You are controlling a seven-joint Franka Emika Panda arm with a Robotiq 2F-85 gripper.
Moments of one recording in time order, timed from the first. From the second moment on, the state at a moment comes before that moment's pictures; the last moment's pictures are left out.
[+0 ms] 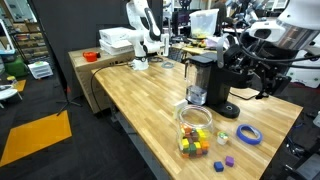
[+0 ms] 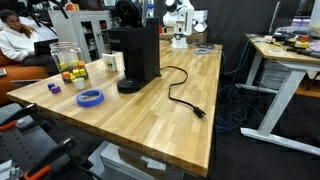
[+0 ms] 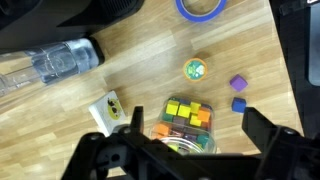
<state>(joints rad) 0.48 -0.43 0.06 -2.71 -0.21 2.51 -0.67</state>
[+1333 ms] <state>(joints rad) 0.49 -0.26 0.05 -2.69 0.06 2.55 -0.95</state>
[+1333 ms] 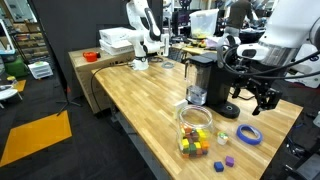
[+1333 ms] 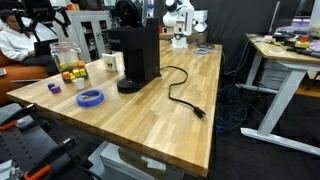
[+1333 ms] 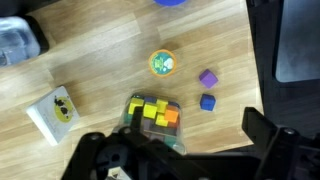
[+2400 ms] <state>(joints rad) 0.43 -0.14 0.11 -2.68 0.09 2.60 -0.99</state>
